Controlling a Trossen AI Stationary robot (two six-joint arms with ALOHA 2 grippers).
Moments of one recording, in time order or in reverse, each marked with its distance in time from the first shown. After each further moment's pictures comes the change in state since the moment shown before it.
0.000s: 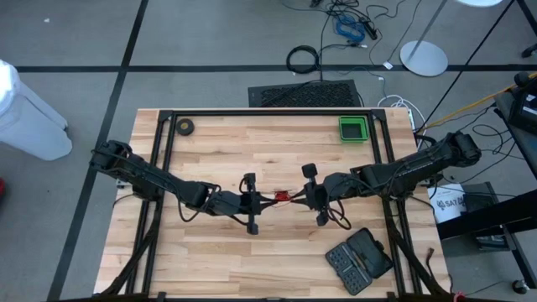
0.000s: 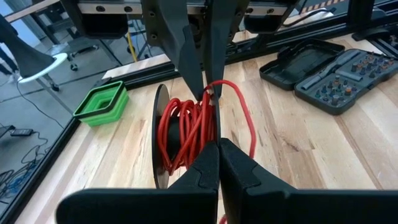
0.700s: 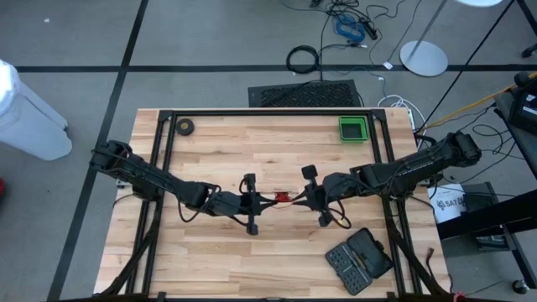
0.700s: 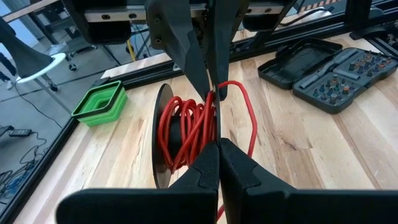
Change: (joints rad) left arm 0.000 0.000 0.000 -0.002 0.000 0.000; right arm 0.000 -0.002 0.000 -0.049 -0.048 0.002
